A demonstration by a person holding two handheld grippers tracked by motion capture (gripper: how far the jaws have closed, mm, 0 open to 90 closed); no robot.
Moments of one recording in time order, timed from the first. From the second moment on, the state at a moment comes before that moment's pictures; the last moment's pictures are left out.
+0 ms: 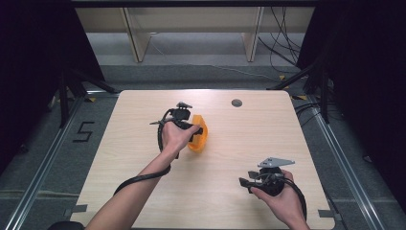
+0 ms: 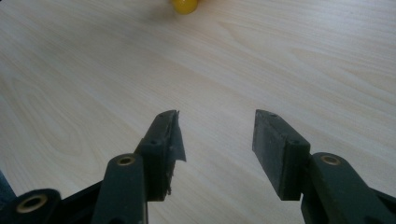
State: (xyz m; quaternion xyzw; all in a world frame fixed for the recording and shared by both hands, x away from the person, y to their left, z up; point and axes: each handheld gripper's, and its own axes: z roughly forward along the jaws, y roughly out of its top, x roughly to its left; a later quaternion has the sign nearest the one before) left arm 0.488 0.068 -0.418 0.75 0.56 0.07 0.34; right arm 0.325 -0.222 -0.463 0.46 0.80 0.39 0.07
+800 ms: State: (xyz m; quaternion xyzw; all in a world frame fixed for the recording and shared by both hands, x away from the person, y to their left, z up) left arm 0.444 0.129 -0.373 0.78 0.50 0.06 0.37; right arm 0.323 -0.222 -0.460 0.47 0.80 0.38 0.07
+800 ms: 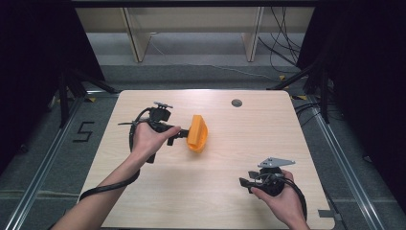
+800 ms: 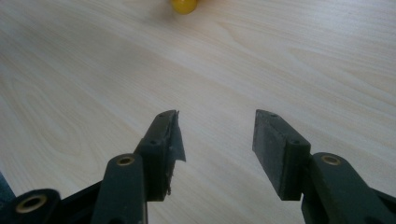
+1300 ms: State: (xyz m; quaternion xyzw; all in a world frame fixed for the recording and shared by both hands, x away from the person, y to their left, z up) left arm 0.403 0.210 -0.391 0.78 0.47 0.09 0.39; right arm 0.325 -0.224 -0.462 0.46 0.80 0.39 0.08
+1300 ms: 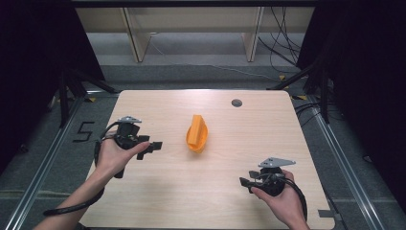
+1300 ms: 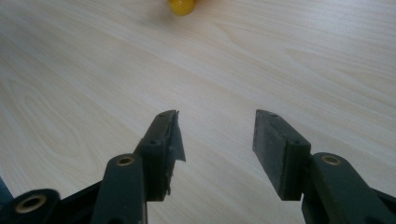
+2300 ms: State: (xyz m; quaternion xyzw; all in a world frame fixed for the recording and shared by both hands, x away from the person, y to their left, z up) left arm 0.348 0.284 -0.465 0.74 0.52 0.10 0.41; right arm 0.326 -0.226 -0.461 0.46 0.80 0.38 0.09
